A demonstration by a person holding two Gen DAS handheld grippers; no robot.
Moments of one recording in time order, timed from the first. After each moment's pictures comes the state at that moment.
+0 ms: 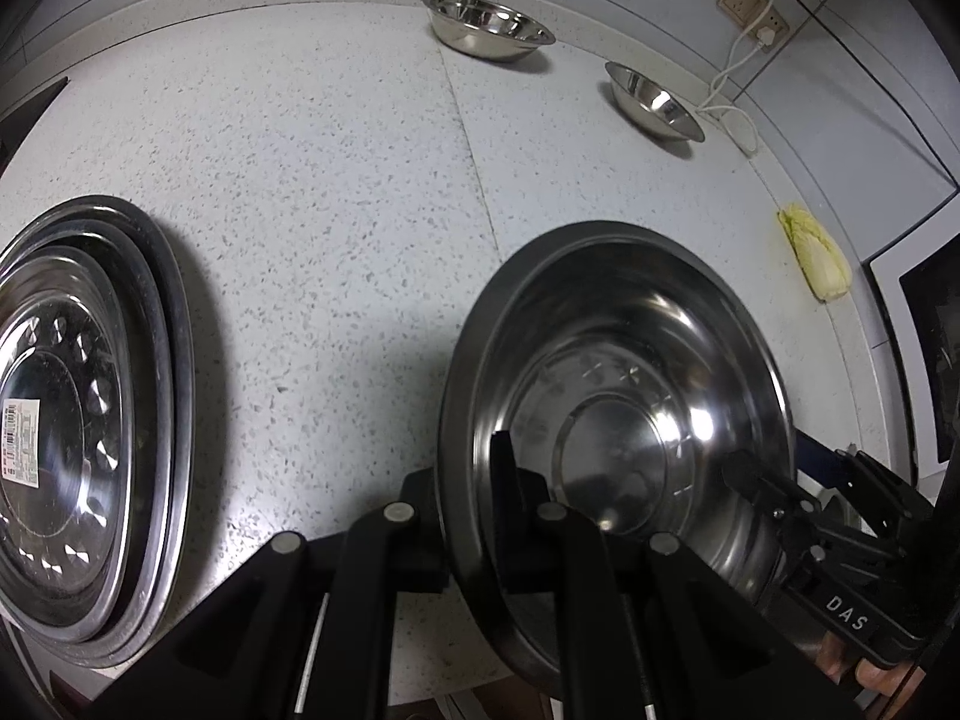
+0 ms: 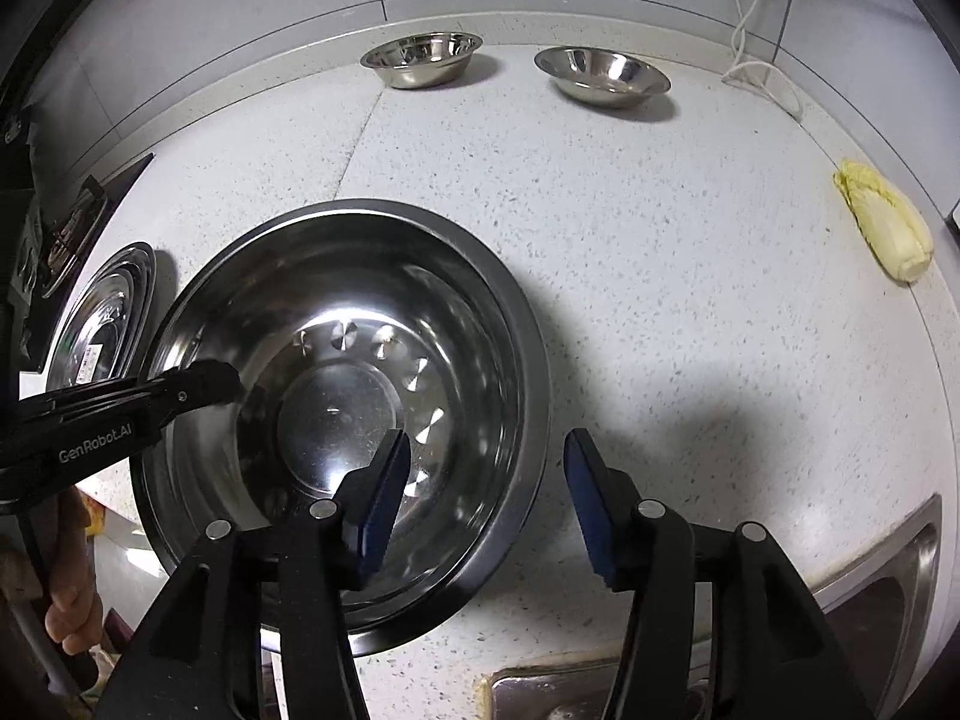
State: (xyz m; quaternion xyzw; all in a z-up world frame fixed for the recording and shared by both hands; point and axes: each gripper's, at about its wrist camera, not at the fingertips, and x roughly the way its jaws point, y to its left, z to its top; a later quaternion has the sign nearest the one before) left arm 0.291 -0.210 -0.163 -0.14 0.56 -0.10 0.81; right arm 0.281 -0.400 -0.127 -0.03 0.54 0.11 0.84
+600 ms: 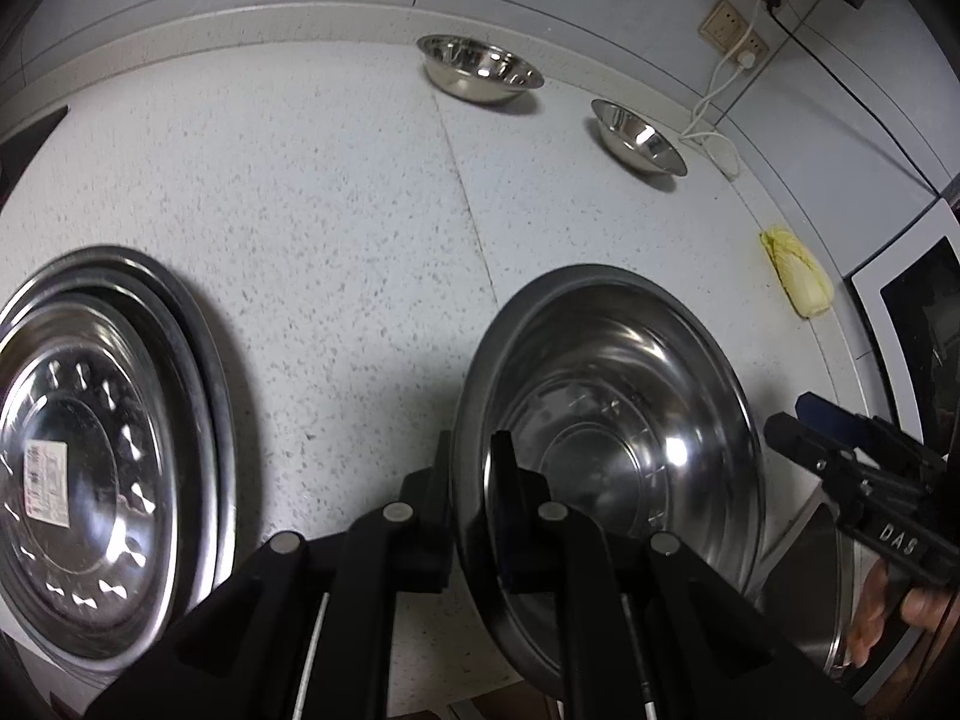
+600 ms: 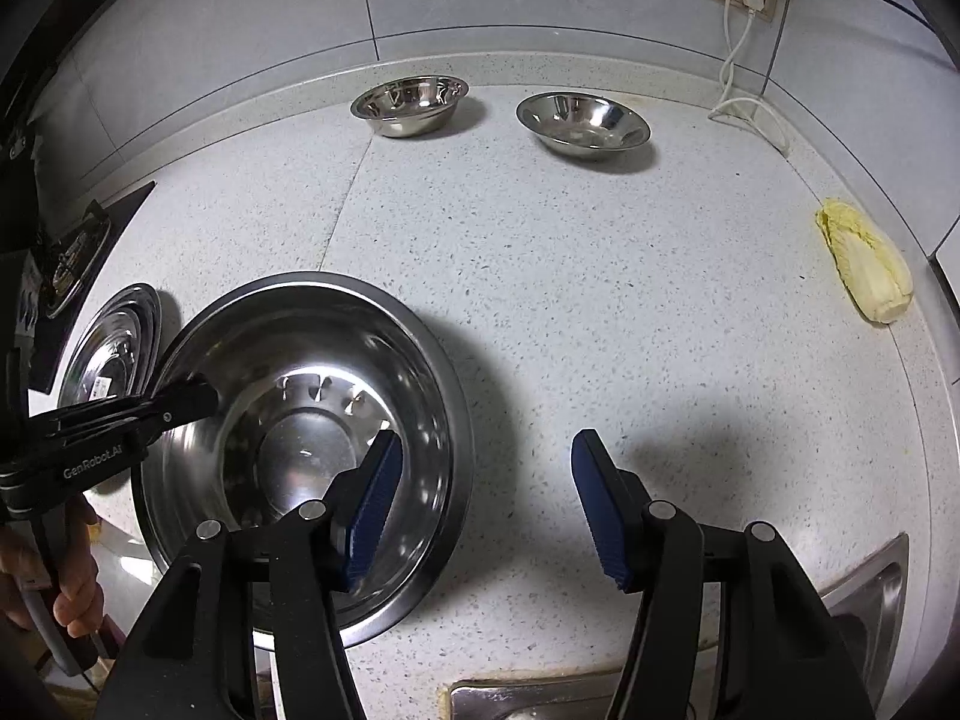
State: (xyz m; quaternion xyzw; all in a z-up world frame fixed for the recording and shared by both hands) left arm 0.294 -0.200 -0.144 -0.13 0.53 -0.11 0.83; right arm 0.301 -0.412 -0.093 -0.03 0.52 0.11 0.85
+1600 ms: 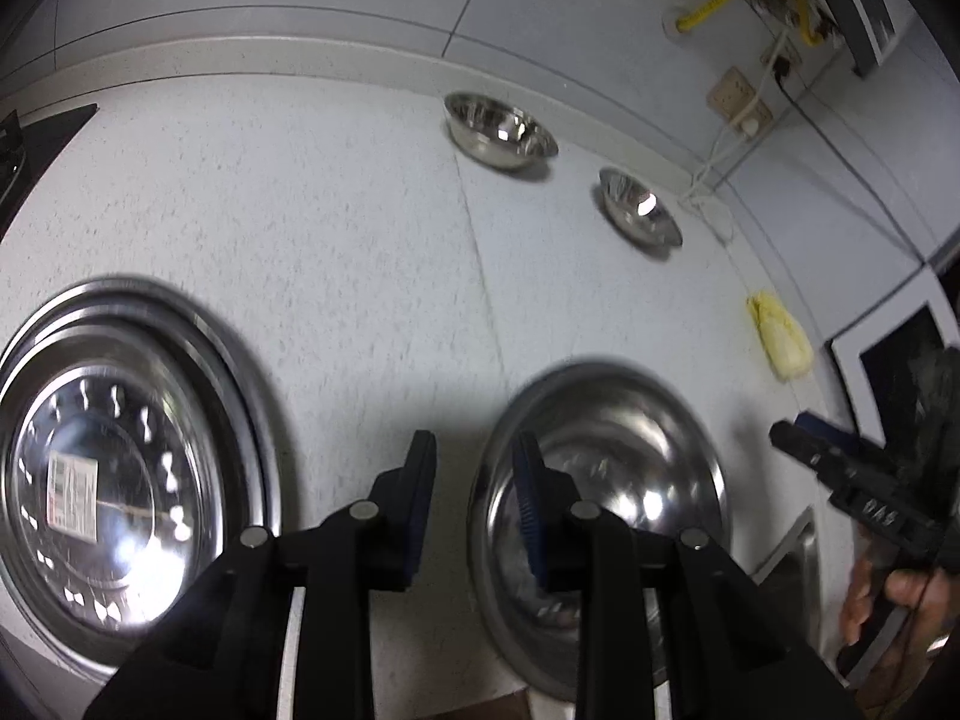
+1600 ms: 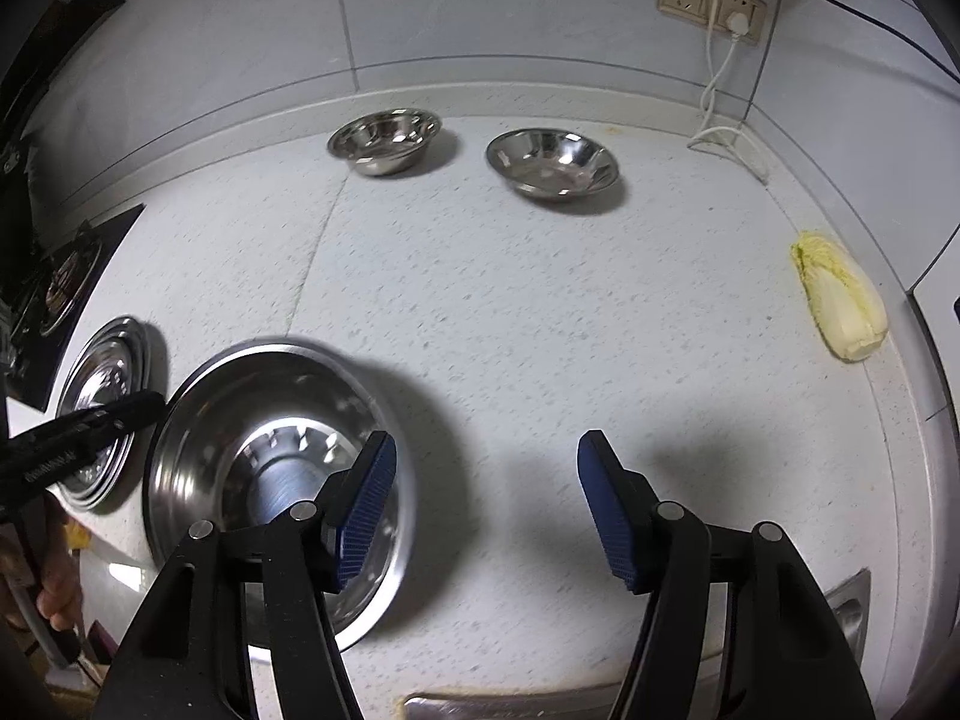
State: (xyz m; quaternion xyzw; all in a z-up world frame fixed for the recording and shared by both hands) left arm 0.305 -0.171 -0.118 -0.19 0.49 -0.10 0.84; right arm 0.322 -0.435 -0.068 -0.04 0.50 0.10 0.86
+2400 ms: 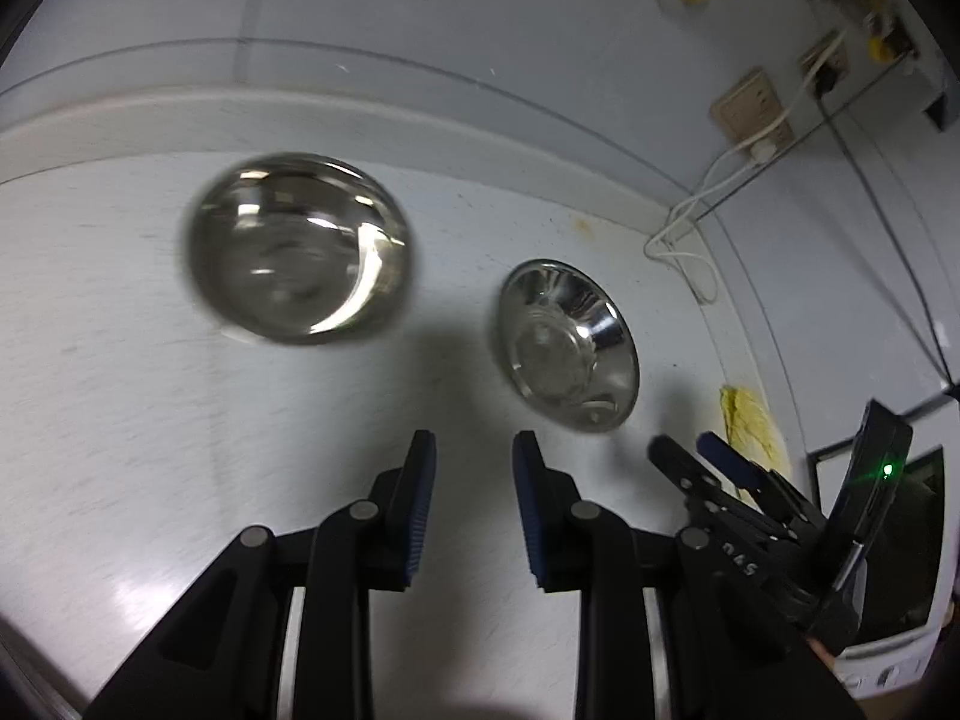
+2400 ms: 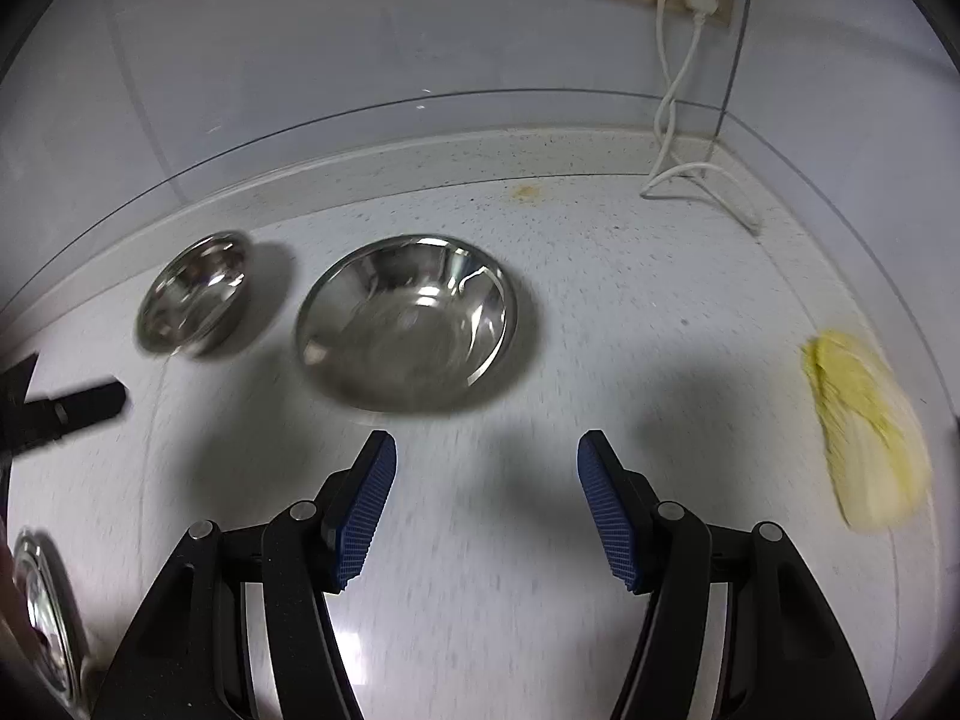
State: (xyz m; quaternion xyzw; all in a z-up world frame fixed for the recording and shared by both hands) left arm 0.550 -0.279 -0.120 -0.20 0.53 -0.16 0.81; right arm 0.531 -0.485 -0.104 0.00 0.49 0.04 0.87
